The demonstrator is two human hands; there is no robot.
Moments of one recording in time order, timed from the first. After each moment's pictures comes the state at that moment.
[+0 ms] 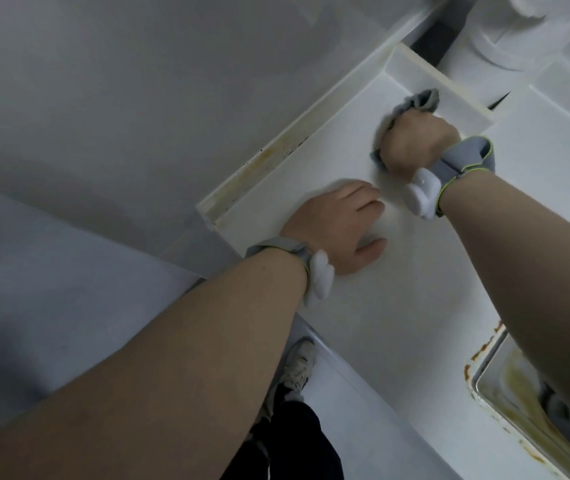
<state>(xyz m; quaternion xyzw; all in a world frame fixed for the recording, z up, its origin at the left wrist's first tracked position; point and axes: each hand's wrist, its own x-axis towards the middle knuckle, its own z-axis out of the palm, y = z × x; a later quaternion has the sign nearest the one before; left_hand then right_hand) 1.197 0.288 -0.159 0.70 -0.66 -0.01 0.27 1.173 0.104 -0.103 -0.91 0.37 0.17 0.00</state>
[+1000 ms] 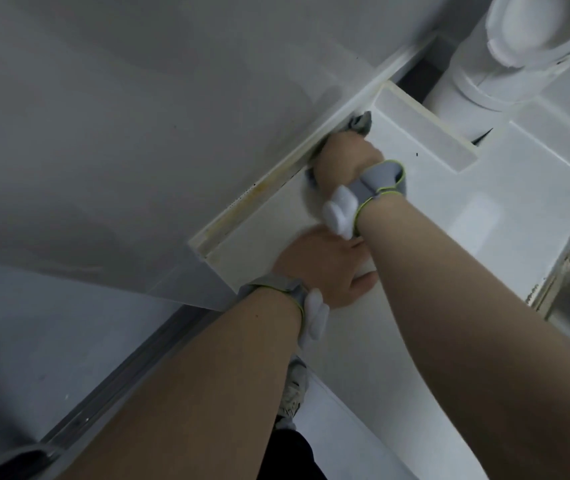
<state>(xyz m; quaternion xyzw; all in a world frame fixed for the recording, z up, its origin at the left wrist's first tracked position) 1.195 0.286 -0.151 0.68 -0.67 0.11 0.29 1.233 0.154 -0.096 -0.91 0.38 0.09 0.09</state>
